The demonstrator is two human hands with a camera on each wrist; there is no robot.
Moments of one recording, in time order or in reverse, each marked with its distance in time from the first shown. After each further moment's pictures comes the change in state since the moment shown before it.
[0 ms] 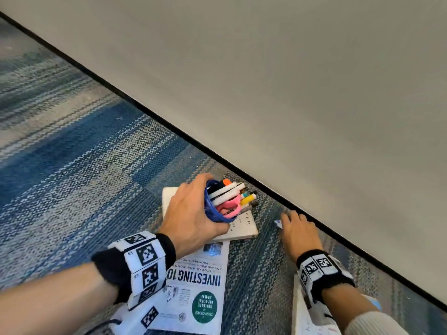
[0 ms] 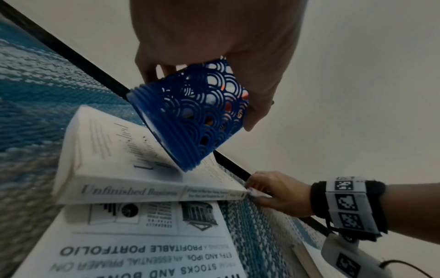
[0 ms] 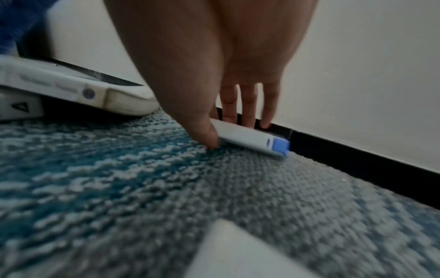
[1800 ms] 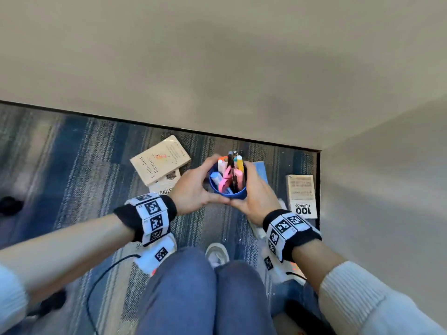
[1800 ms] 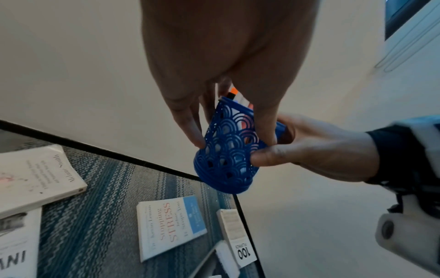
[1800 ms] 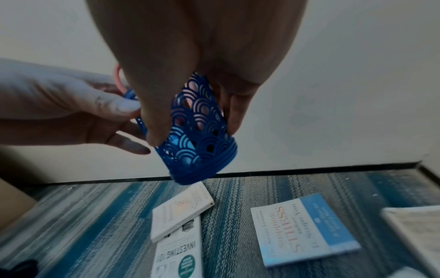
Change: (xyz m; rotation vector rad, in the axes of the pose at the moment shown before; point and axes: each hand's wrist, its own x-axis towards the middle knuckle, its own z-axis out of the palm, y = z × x) left_hand -0.117 0.321 -0.112 -0.153 -0.800 0.094; right_hand -0.333 0.088 -0.289 1.115 -0.095 0.238
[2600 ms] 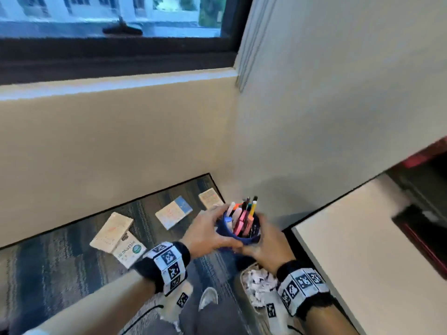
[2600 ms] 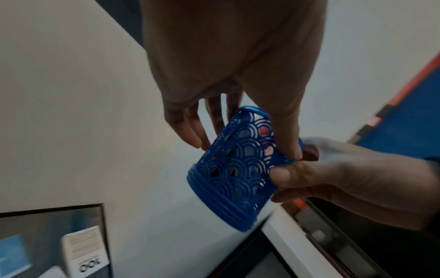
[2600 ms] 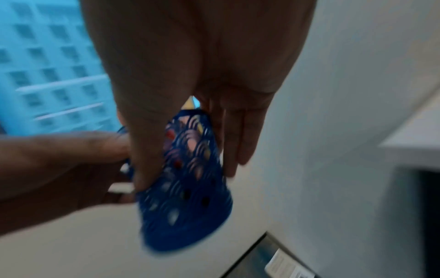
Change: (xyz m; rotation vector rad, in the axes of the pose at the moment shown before) left_hand -0.302 0.370 0.050 0.029 -0.424 0.450; right_hand -0.510 -0.189 -0.173 0.243 0.593 0.322
